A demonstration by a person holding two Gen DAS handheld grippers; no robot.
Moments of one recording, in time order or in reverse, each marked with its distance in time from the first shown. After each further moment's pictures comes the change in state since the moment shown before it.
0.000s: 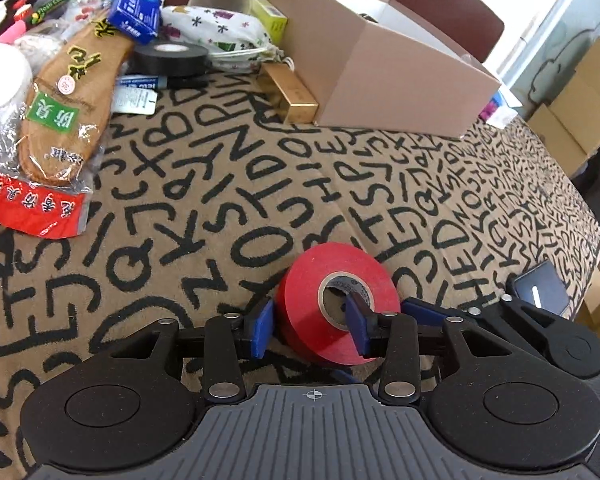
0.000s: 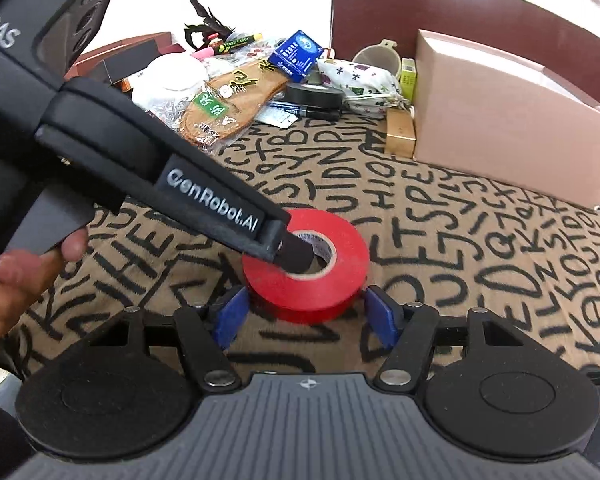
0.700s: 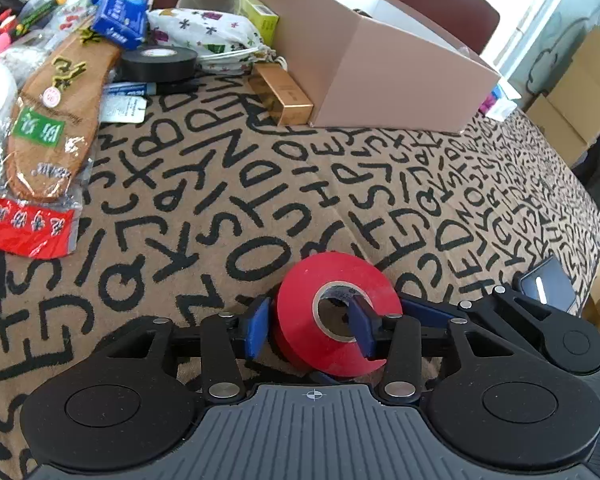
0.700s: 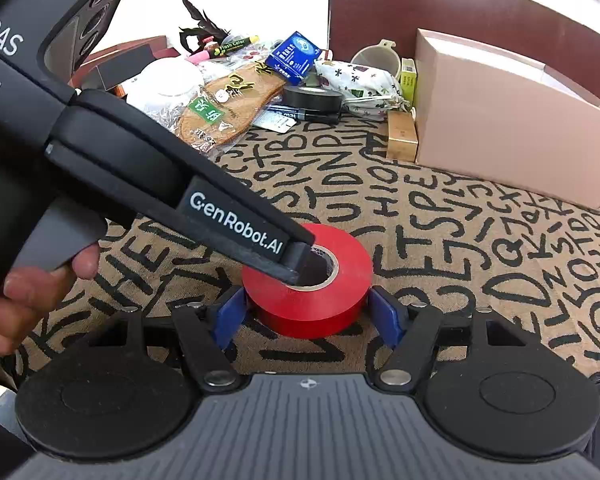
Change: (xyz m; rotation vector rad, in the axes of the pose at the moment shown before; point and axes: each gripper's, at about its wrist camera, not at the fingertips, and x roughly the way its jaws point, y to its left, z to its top) left arm 0.010 -0.005 0.007 0.055 0.009 0.012; right arm 0.011 0.002 0.007 0.011 -0.001 0.012
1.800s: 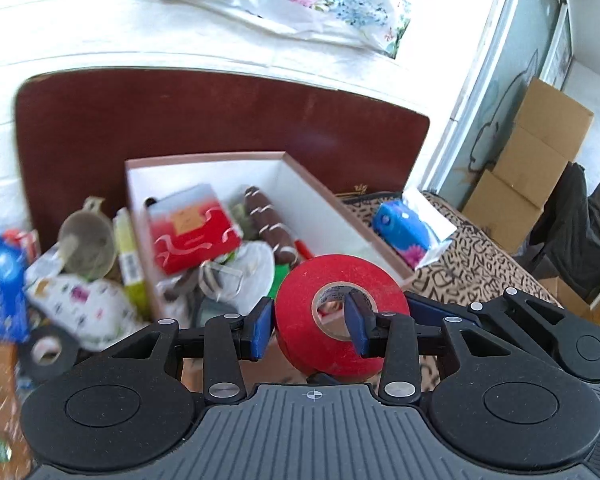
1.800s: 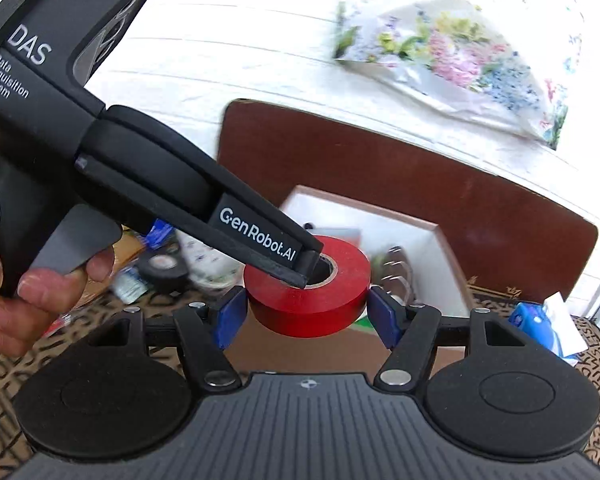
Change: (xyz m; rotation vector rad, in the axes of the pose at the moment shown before) left arm -0.011 -0.116 0.207 0.127 -0.272 -0.114; right arm -0.053 -0.123 0.138 -0.114 -0.264 -0.224
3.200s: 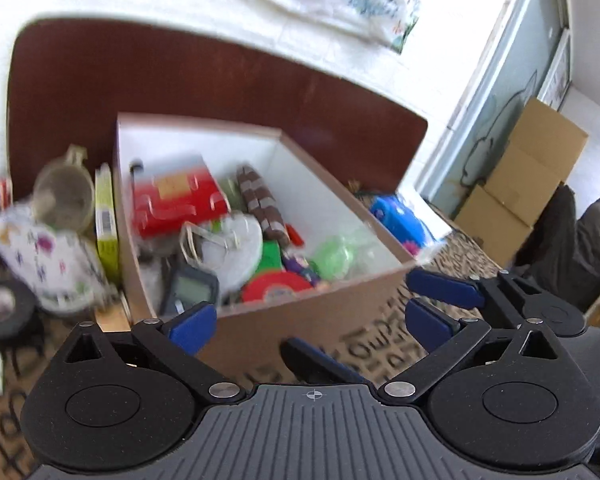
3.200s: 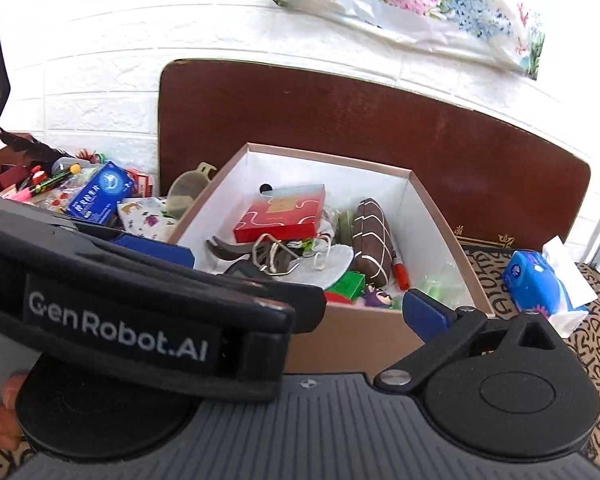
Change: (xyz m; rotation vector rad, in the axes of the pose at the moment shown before) left arm 0.015 0.013 -0.051 -0.118 -0.014 -0.082; right arm 0.028 -0.008 -0.027 0.113 0.090 -0.057
